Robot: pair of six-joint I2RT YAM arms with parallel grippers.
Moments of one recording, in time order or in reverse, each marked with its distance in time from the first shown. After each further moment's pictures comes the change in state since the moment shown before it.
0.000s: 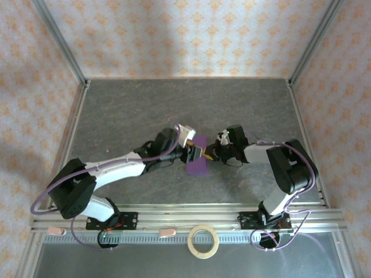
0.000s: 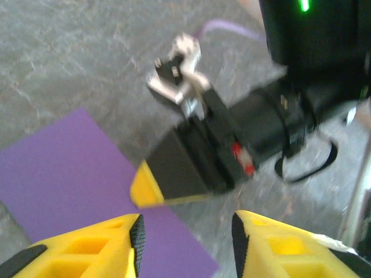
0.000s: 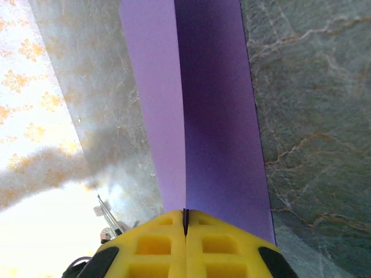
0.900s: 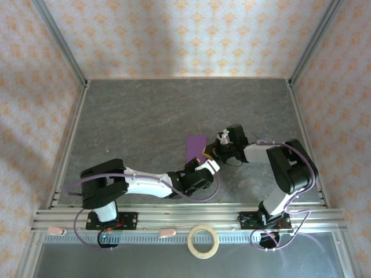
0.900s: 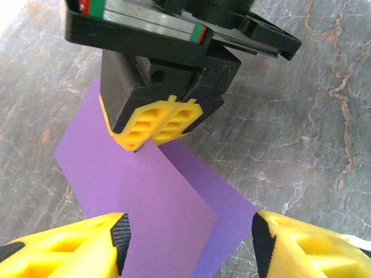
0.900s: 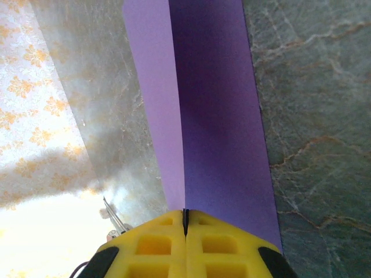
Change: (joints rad) left arm -0.429 0.287 0.098 -0.093 -0.806 0.332; right arm 0.000 0.001 0.009 0.002 0.000 0.026
